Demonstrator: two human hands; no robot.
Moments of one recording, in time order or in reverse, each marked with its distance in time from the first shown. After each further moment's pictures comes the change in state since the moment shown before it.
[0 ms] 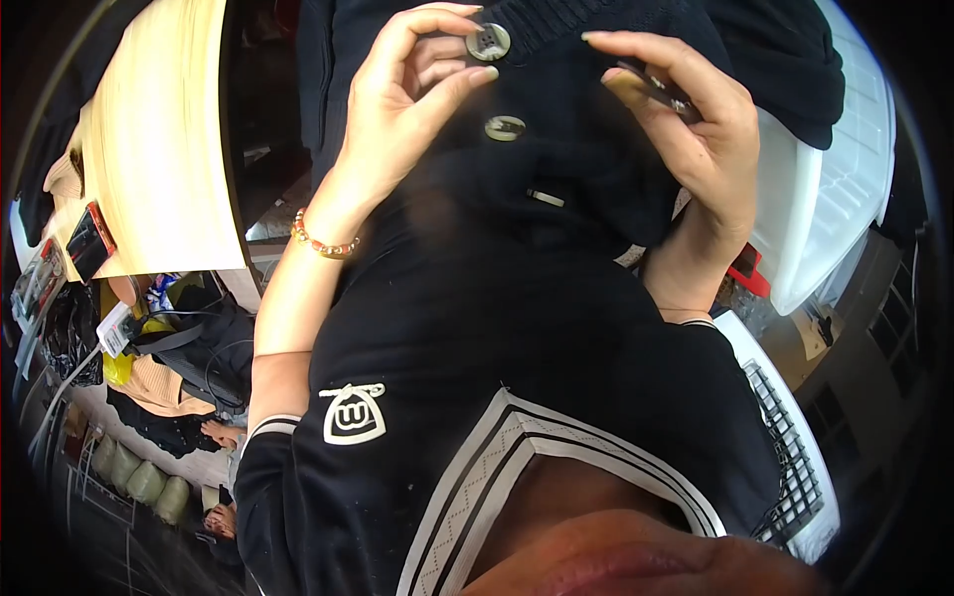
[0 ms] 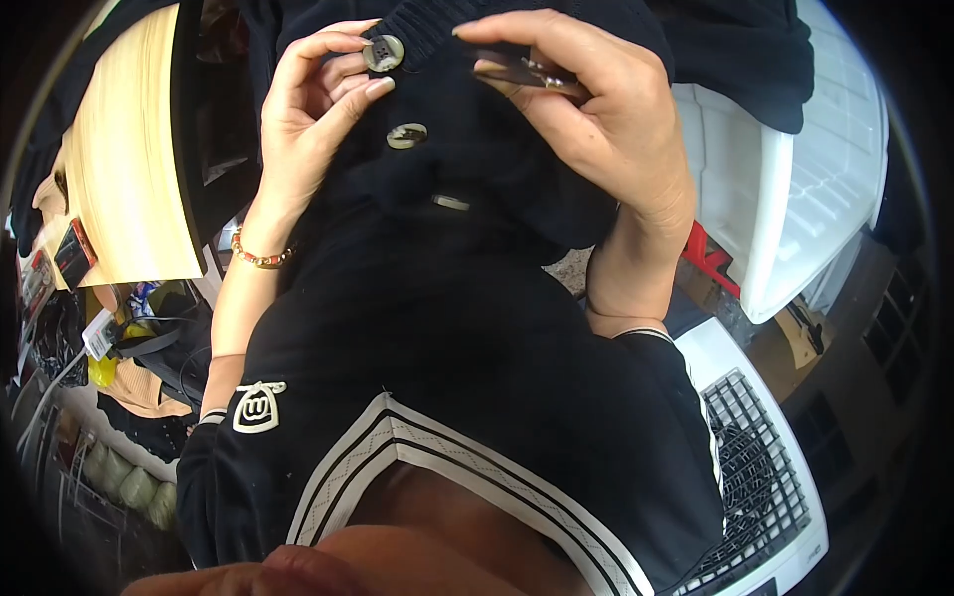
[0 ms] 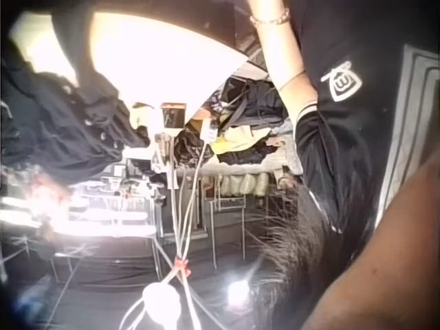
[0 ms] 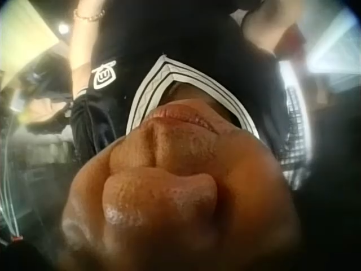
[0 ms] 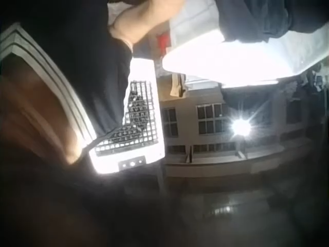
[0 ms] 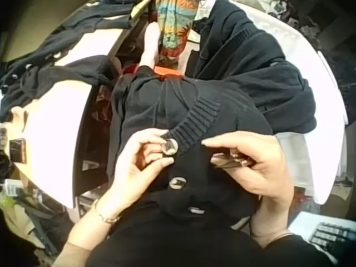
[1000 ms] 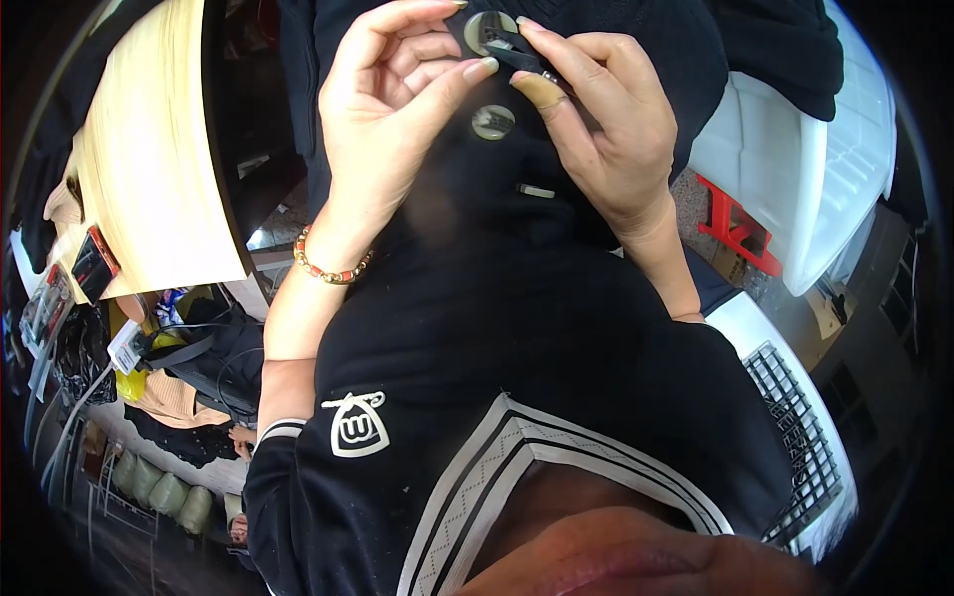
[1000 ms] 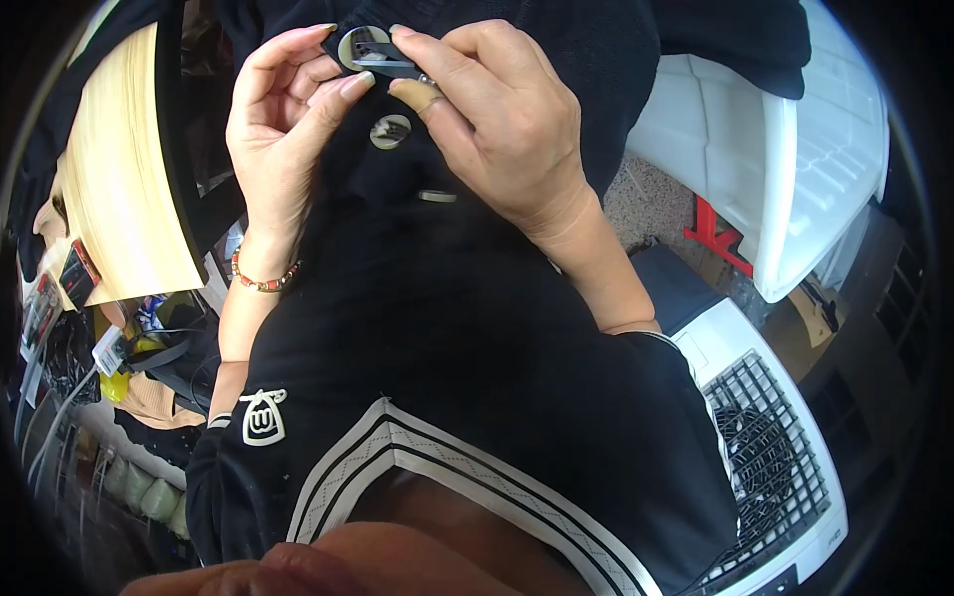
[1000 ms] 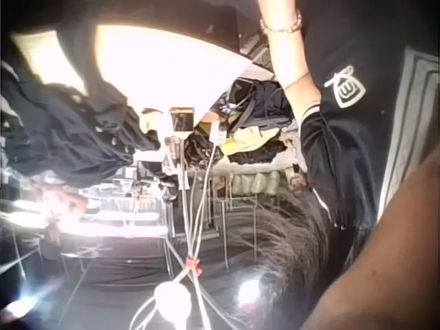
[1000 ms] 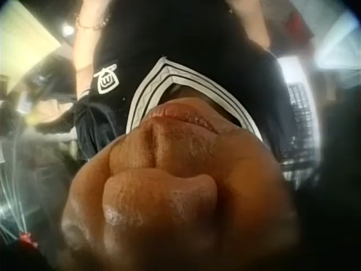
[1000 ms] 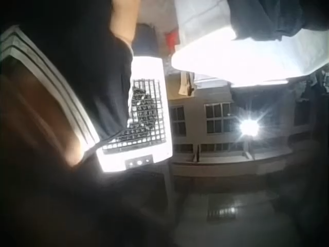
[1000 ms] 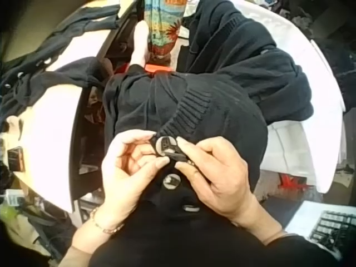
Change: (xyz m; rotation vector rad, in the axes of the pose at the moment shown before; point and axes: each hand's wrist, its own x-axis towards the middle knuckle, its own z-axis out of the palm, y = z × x) left_hand -0.007 0.022 0.020 -0.017 0.138 -0.027; right_hand -0.017 0.003 0.076 -0.259 0.406 -0.105
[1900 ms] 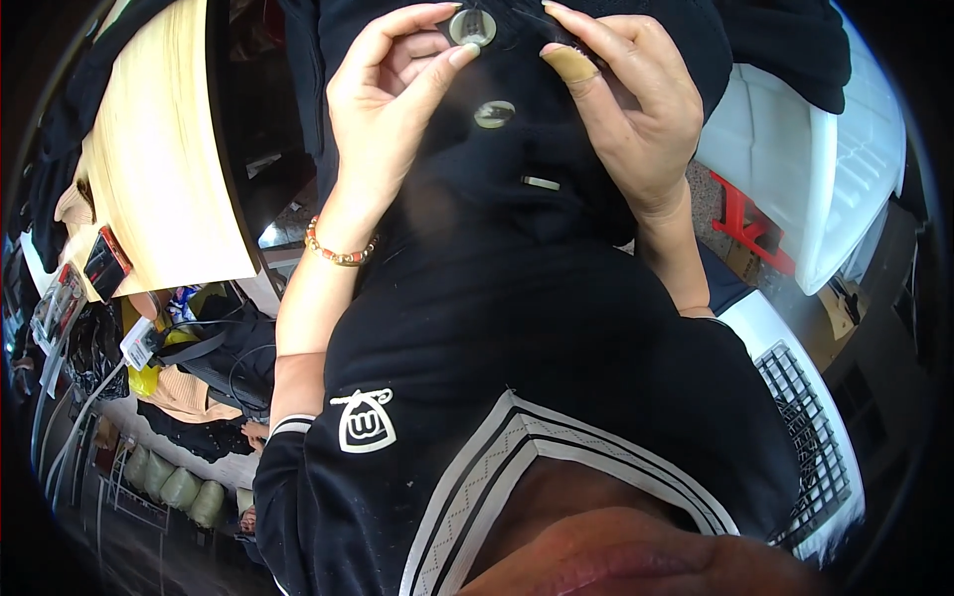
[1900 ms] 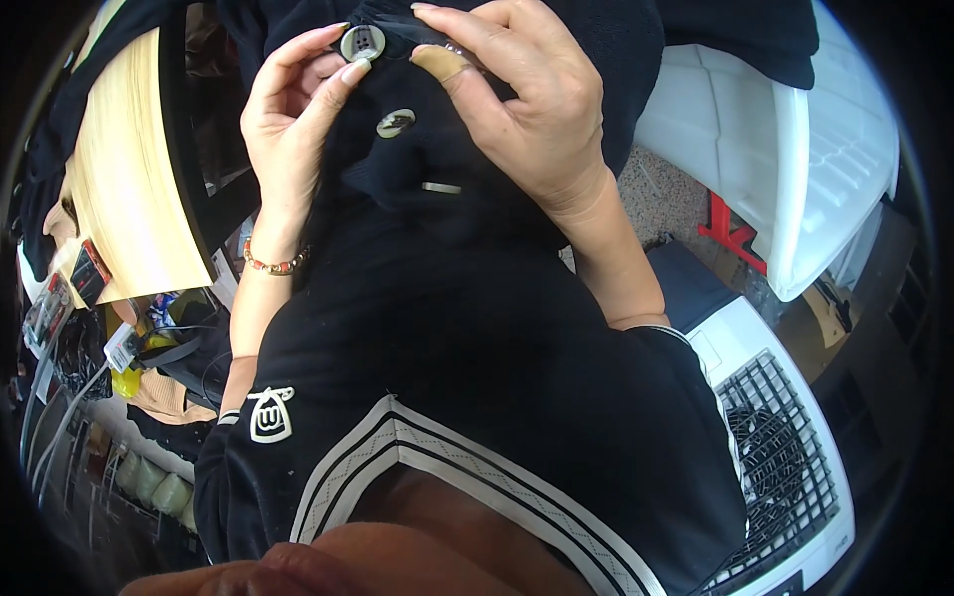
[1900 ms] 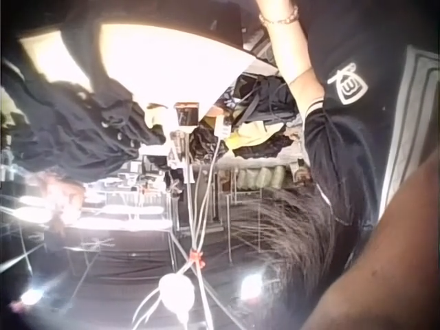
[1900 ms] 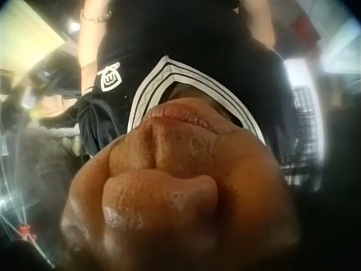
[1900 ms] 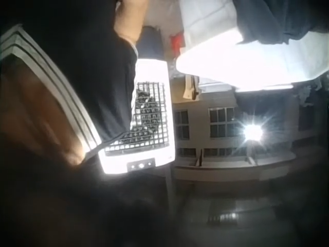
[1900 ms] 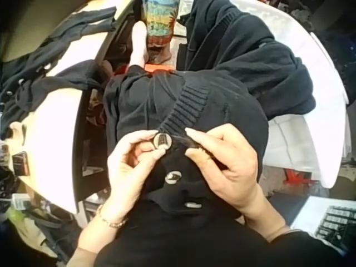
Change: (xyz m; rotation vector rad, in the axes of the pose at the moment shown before) left_hand 0.004 -0.022 -0.014 0.185 -0.012 0.070; right_hand 0.025 -0.020 -0.018 0.165 0.022 0.202
